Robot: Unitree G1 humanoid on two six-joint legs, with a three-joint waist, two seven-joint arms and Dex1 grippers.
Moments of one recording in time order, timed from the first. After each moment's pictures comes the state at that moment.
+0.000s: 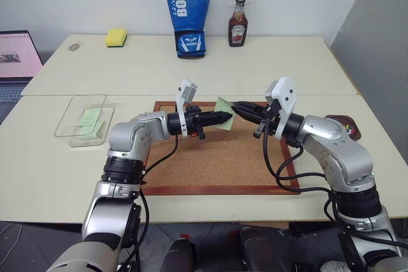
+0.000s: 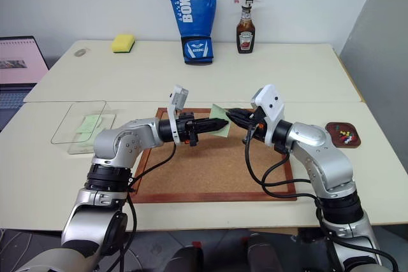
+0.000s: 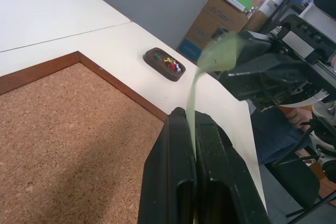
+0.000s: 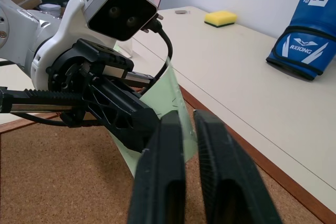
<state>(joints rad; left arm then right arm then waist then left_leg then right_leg) -0.74 0.35 0.00 0.21 -0.57 0.86 -1.03 -0.54 -0.42 0.09 -0.30 0.37 0.62 0.68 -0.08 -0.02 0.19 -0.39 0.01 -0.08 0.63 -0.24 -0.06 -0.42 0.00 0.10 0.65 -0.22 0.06</state>
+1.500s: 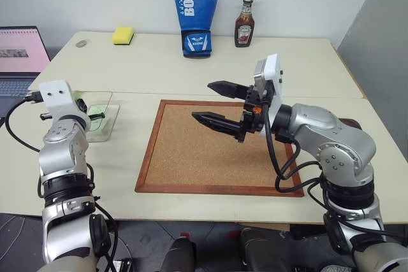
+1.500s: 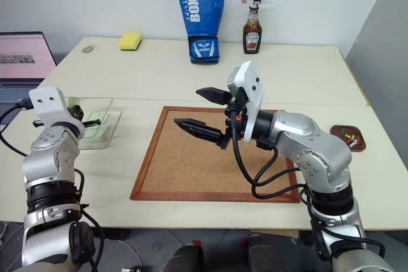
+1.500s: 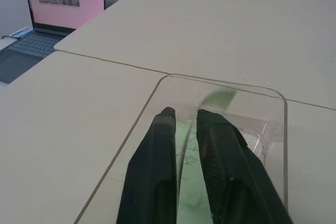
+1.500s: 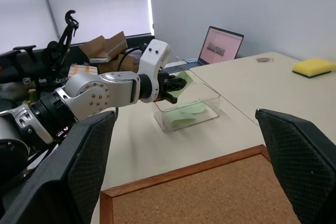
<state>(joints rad) -0.63 0.54 0.45 0.42 -0.17 0.47 -0.01 -0.69 -0.33 0.08 -0.46 0.70 0.87 0.59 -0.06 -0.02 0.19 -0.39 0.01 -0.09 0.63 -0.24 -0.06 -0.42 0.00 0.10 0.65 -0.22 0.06</state>
